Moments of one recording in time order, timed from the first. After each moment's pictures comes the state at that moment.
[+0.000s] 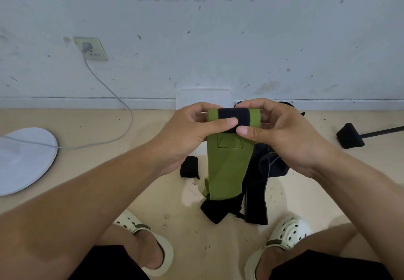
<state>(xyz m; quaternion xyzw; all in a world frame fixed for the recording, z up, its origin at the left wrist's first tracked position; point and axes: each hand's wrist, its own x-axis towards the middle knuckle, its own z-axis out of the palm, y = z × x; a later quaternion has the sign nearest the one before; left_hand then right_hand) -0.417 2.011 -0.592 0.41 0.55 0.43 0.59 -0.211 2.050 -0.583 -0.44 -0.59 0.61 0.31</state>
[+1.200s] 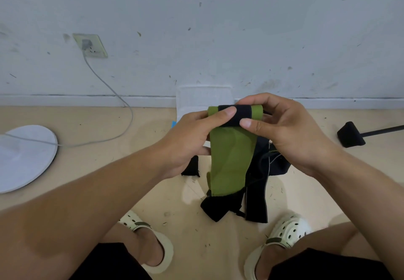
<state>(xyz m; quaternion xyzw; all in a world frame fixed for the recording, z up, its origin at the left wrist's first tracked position) -0.409 2.005 -0.588 0.41 0.54 0.37 0.64 -0.211 2.047 -0.582 -0.44 -0.60 0.58 0.33</state>
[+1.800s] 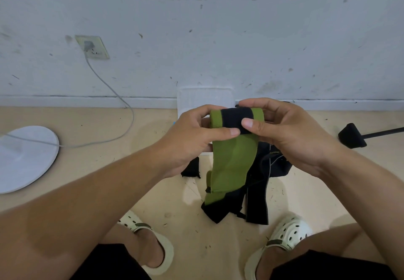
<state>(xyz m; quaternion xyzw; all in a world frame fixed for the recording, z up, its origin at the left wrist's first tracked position) -0.414 2.008 -0.596 0.41 0.52 0.41 0.63 -0.208 2.052 -0.581 -0.46 -0.56 0.62 0.30</state>
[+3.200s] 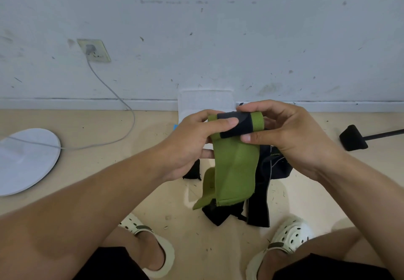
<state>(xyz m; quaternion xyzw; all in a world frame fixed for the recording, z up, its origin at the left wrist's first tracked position) -0.411 2.008 -0.590 0.37 0.54 0.39 0.65 -0.208 2.050 -0.583 -0.43 -0.58 0.60 0.34</state>
